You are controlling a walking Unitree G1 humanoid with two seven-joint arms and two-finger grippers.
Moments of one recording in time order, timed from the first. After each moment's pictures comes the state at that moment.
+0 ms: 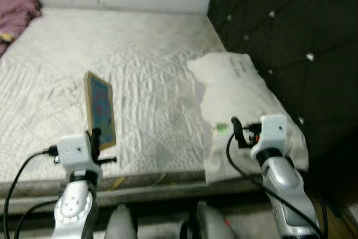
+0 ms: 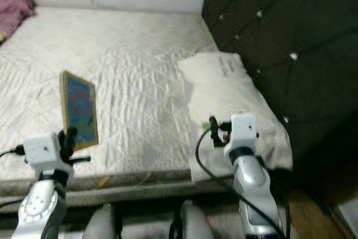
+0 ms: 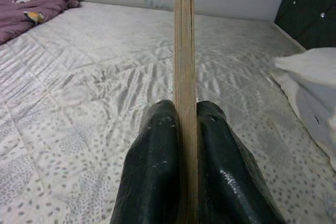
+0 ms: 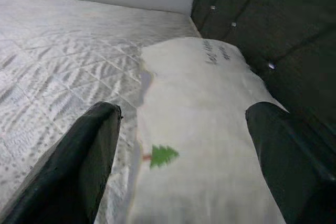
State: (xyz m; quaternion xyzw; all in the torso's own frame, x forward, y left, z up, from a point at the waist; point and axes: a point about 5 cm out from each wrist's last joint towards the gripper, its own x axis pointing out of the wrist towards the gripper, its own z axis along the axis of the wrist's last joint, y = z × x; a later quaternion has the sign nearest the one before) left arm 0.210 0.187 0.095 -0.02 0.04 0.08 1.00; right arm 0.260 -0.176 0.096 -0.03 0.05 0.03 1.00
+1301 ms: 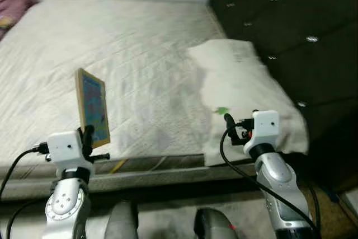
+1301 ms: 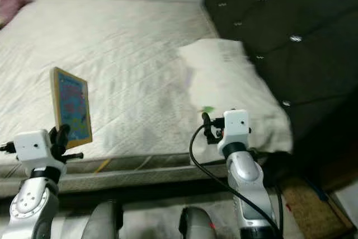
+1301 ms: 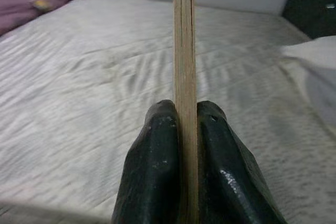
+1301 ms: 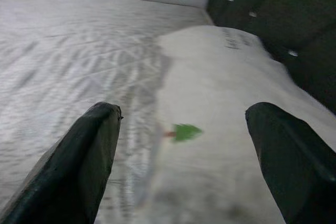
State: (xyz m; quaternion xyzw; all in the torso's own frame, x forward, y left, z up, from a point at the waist) left arm 0.217 0.189 0.099 -0.03 0.03 0.07 1.00; right arm 0.266 -0.171 0.097 -0.04 0.05 0.04 1.00
